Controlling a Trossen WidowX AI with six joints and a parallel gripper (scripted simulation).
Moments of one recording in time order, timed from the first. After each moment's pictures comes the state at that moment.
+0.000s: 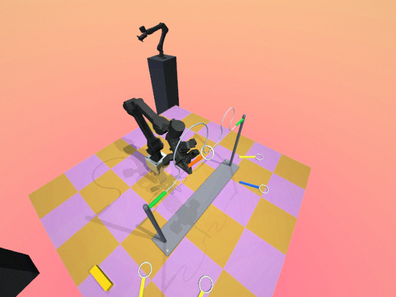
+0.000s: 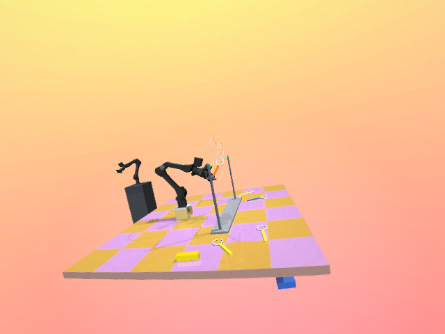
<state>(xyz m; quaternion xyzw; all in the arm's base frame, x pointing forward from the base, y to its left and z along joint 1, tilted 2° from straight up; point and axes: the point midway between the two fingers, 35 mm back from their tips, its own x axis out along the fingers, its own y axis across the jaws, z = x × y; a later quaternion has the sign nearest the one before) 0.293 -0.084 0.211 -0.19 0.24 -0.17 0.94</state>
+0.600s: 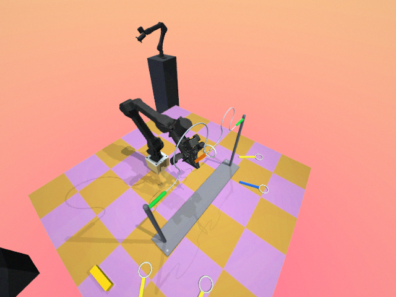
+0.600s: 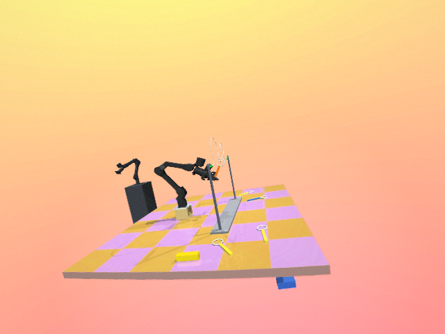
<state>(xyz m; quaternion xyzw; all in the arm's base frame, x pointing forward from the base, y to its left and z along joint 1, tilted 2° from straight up) 0.299 -0.034 0.198 -0.04 0.25 -0.13 0.96</state>
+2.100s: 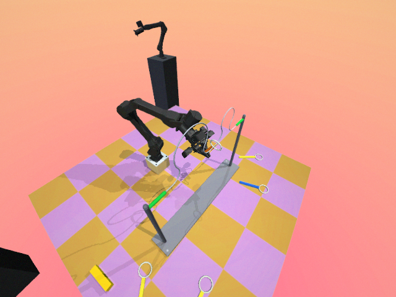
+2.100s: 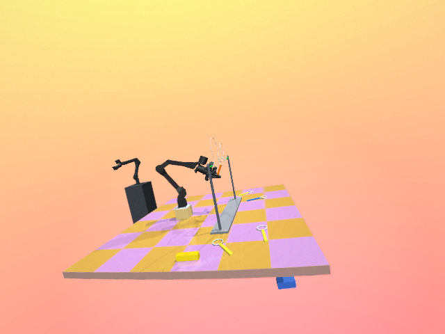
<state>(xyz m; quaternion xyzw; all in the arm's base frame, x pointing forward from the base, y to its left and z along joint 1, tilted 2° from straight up) 0.309 0.045 0.204 0.12 0.24 -0.09 0.96</state>
